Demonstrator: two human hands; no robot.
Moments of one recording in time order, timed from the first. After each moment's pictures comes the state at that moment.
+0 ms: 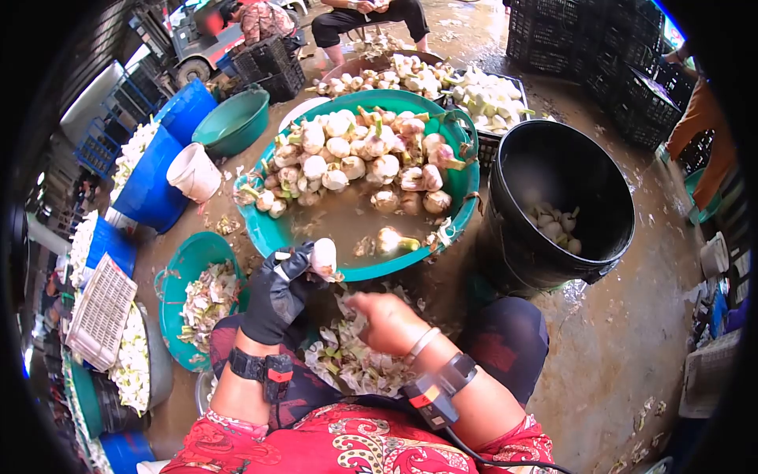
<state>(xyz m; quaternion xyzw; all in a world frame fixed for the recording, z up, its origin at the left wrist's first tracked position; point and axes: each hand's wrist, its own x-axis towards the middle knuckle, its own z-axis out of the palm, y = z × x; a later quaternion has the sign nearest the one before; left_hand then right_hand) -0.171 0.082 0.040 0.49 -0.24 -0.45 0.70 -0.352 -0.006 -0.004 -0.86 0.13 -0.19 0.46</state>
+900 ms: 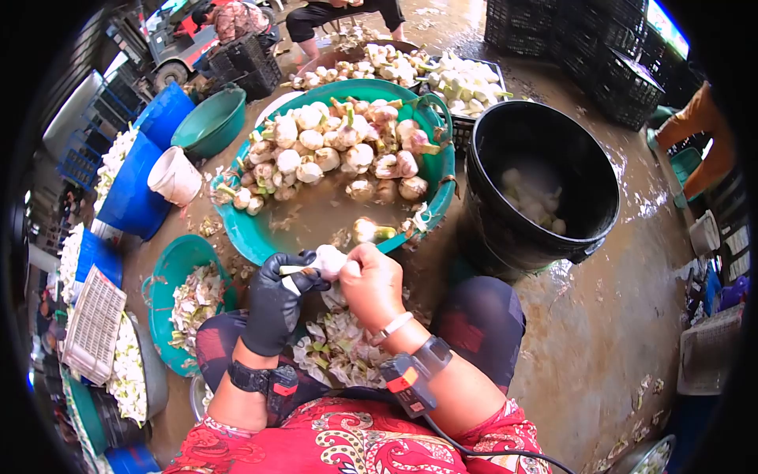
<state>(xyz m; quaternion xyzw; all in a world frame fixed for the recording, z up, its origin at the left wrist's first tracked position) -0.209 0.080 0.026 0.60 -0.37 -0.35 0.62 -0.325 -0.010 -0.005 -0.60 0.42 -0.39 0.56</state>
